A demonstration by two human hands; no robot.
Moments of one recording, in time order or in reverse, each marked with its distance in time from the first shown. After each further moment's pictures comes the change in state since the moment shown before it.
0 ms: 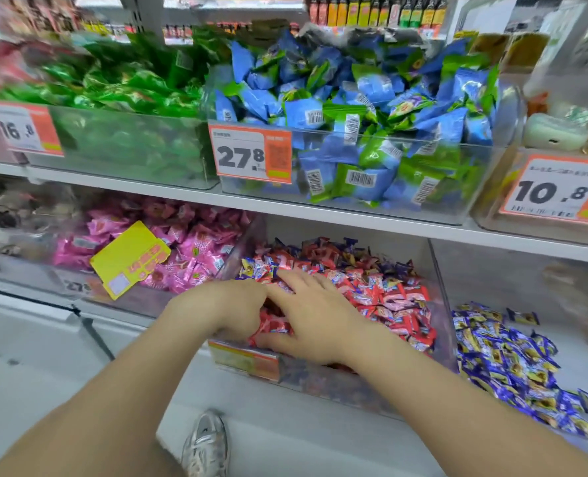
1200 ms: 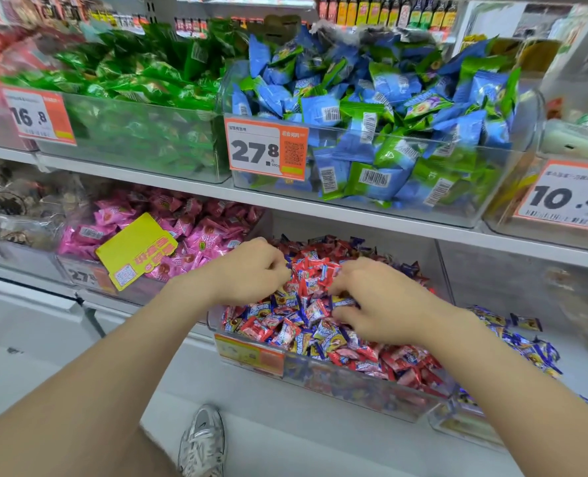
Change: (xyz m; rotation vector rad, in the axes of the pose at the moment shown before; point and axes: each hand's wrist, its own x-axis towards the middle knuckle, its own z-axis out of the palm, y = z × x) left_hand 0.046 -0.034 0.007 -0.449 0.443 0.325; right_hand -0.031 0.059 -0.037 -0.039 0.009 0.010
